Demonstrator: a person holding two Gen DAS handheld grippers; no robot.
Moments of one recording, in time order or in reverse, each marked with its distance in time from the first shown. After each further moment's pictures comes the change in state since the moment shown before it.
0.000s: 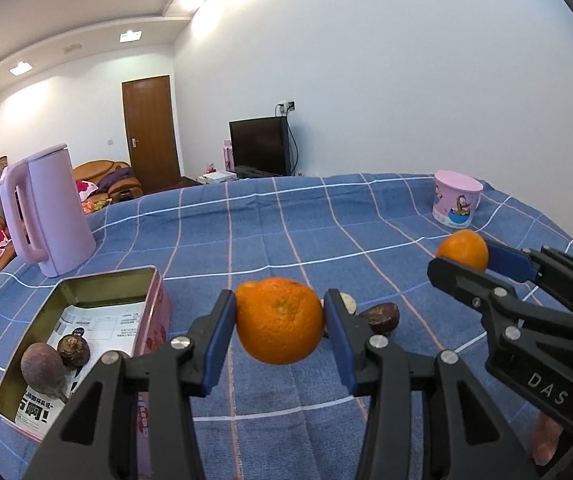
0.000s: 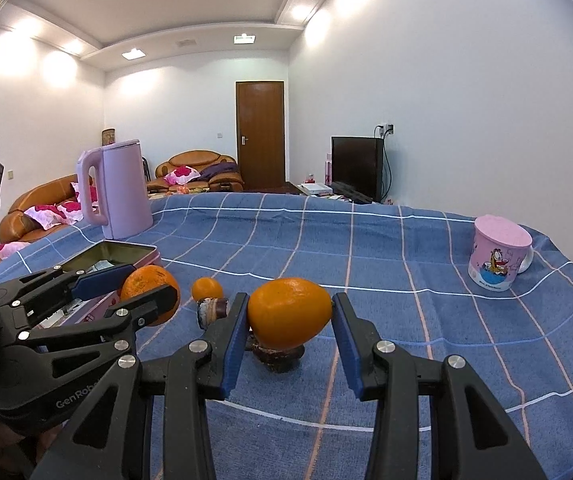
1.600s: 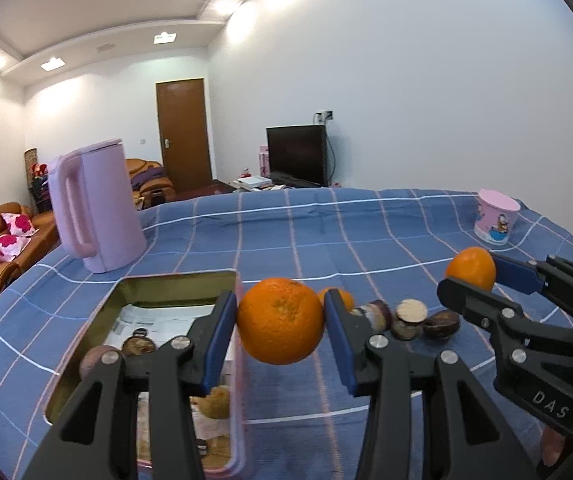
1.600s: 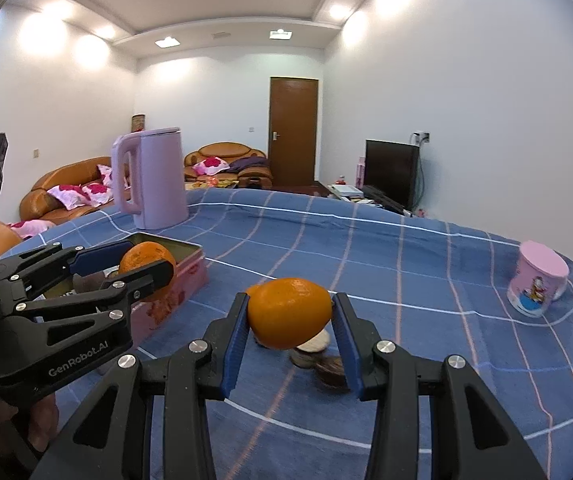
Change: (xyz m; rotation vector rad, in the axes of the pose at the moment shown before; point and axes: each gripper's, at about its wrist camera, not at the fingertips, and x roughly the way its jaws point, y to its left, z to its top) left arm -0.015 0.063 0.001 -0.063 -0.023 0.110; right arm 0.019 0.052 0.014 -0.095 0.014 0.103
